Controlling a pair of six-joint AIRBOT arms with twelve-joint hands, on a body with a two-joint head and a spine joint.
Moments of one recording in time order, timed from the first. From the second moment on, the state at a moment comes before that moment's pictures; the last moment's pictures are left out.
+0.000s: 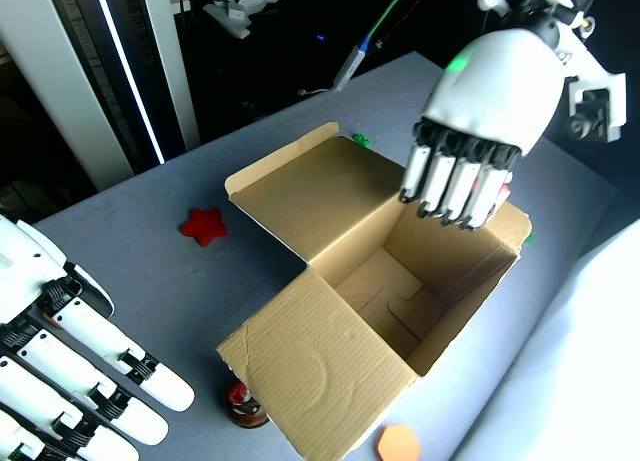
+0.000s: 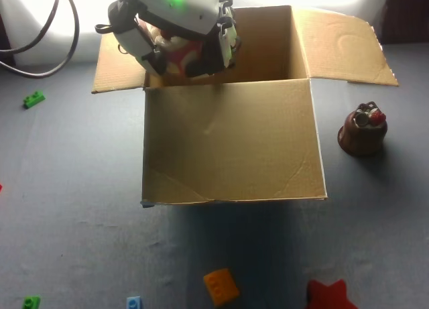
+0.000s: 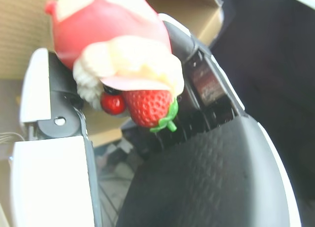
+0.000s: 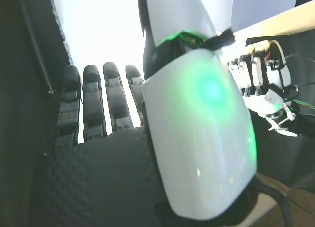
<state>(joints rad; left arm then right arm) -0.16 -1.41 1.80 2.21 -1.05 -0.49 -0.26 -0.54 0.70 0.97 0.44 -1.79</state>
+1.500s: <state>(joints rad) -0.28 -1.16 1.76 2.32 -1.15 -0.60 -0.42 -0.88 0.98 0.96 0.44 -1.48</state>
